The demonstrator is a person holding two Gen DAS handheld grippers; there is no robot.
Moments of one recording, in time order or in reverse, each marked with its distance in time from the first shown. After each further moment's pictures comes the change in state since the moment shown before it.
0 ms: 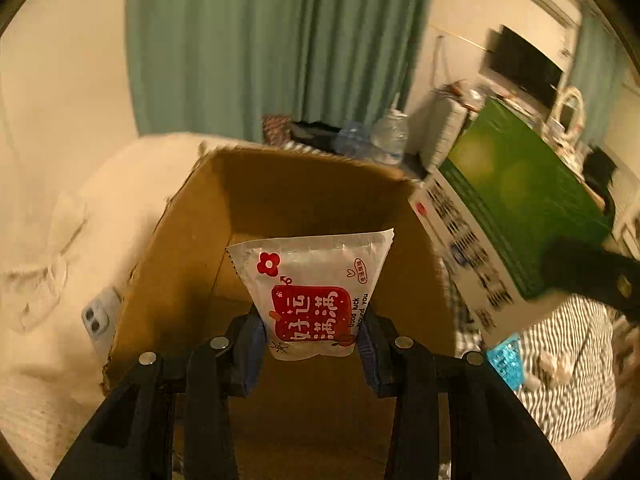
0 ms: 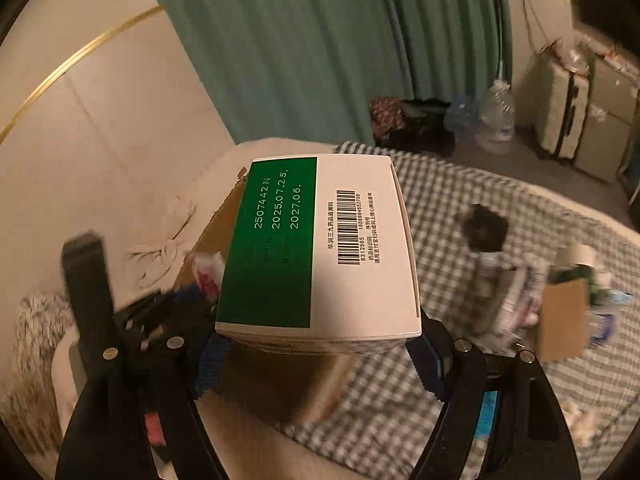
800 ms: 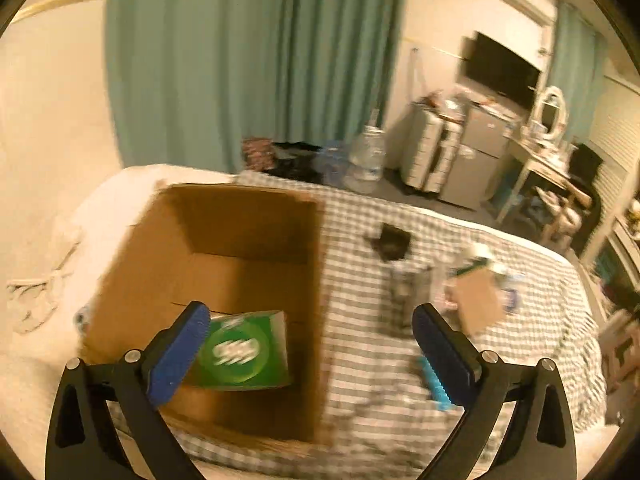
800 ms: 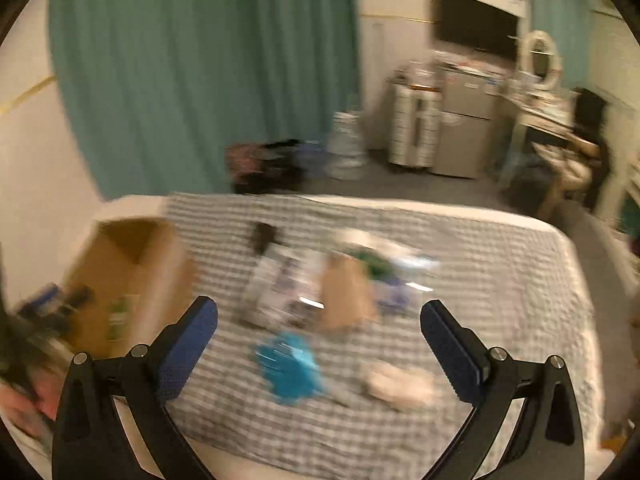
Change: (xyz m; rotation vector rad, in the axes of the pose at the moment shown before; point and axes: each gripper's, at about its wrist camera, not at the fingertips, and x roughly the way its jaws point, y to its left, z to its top) left arm -0.073 -0.104 -0.013 0.067 -0.084 -0.039; right arm -0.209 -0.175 -0.113 0.212 -0.181 -0.516
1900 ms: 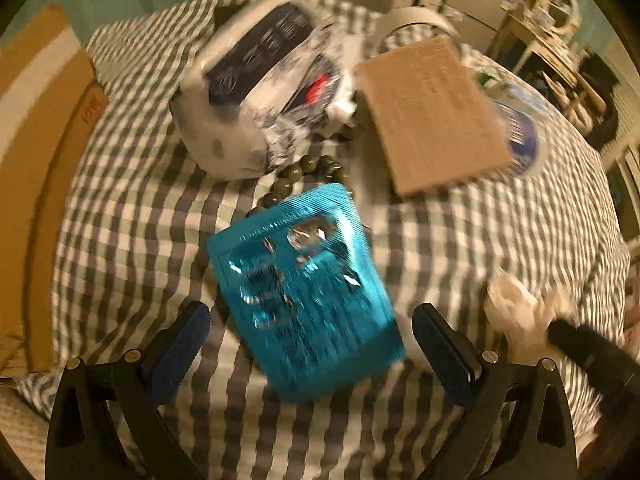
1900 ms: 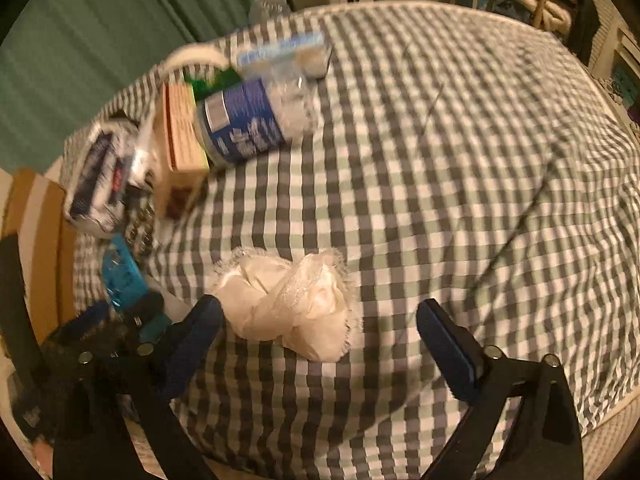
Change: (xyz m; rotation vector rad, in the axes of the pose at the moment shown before) left arm 0.208 -0.184 -0.115 0.030 0.487 -0.005; right arm 0.193 -0.095 -0.103 0.192 0.456 0.021
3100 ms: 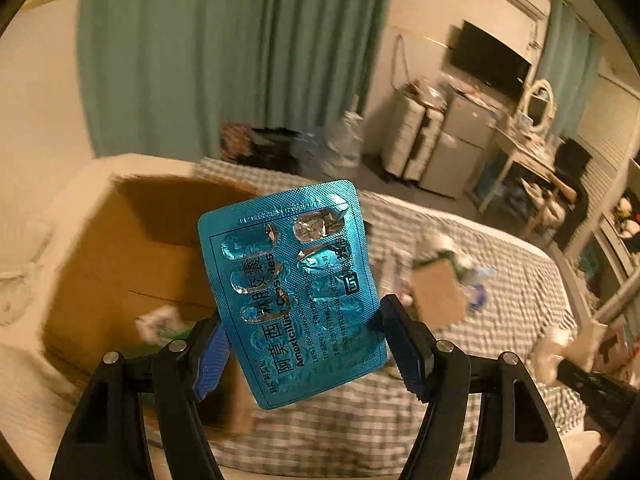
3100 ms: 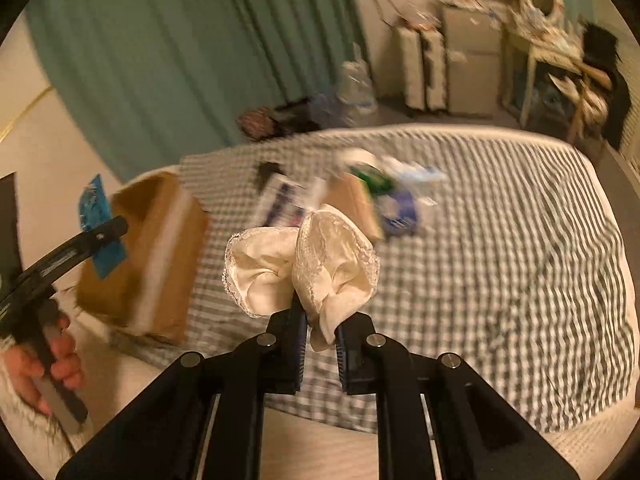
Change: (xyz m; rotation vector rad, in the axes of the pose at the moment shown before) left arm -0.234 0.155 0.017 -0.043 -0.445 -0.025; right arm -0.185 0.129 -0.042 -0.208 -0.320 0.190
